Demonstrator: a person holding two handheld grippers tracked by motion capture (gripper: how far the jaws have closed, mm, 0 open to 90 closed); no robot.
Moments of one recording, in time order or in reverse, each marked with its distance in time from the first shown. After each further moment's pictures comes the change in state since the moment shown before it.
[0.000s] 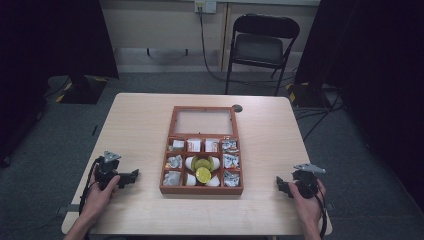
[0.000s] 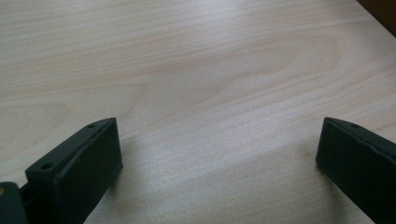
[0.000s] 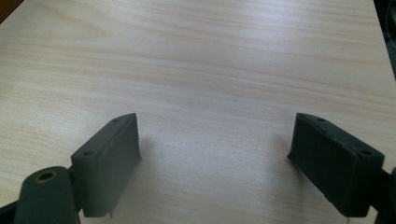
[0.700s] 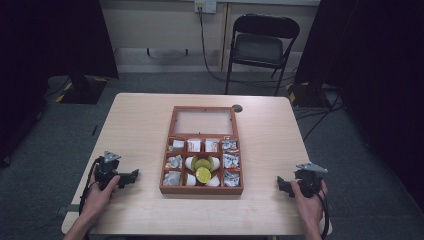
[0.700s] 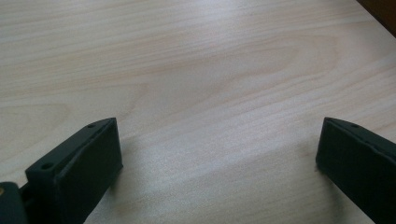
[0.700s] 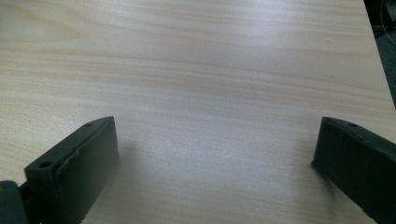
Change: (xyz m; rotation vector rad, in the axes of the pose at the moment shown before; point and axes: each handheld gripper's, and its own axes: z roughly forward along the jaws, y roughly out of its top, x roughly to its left) left arm 0.000 0.000 0.000 0.000 0.000 -0.001; right arm -0.010 -0.002 0.006 -0.001 -0.014 0.033
